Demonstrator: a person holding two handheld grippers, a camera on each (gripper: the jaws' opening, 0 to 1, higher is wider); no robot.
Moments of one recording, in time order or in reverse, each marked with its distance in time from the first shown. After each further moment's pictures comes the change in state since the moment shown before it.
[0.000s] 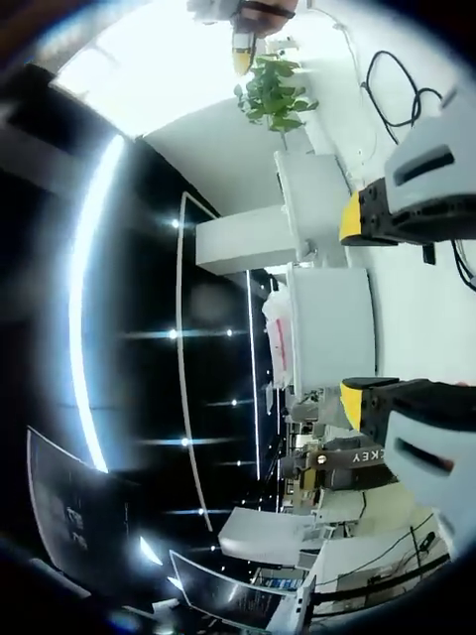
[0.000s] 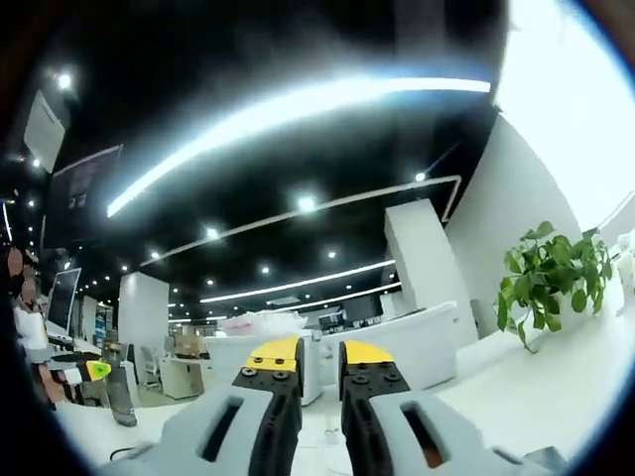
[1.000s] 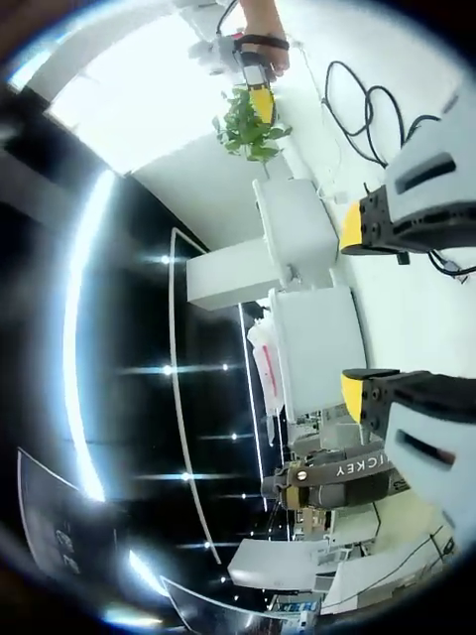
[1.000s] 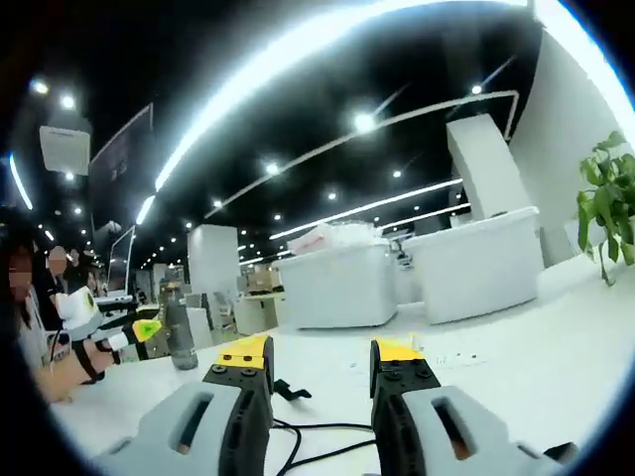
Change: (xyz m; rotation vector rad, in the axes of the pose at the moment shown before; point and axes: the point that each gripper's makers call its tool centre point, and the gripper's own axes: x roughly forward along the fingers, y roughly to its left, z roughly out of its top) left arm -0.005 0.004 -0.040 0.058 0.041 -0.177; right arm 0.004 0.088 -0.130 0.020 0.381 0.371
